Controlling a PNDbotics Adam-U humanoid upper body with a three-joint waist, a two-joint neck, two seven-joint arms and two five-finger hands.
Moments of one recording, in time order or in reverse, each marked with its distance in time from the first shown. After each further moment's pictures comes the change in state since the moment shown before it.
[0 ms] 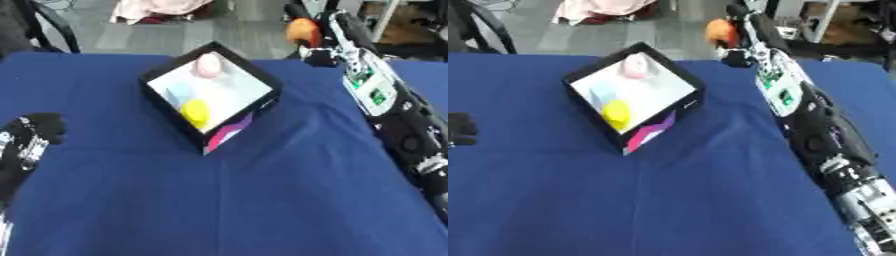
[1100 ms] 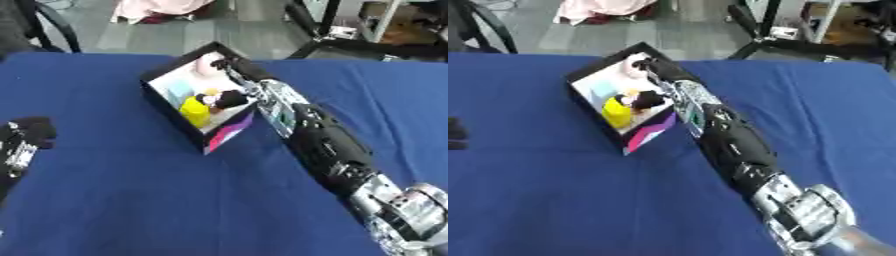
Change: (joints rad) left arm -0.010 -0.002 -0.012 0.000 0.002 -0.002 -0.011; right arm -0.042 0.240 0.003 0.191 0.340 -0.139 0.133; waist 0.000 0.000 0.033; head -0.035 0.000
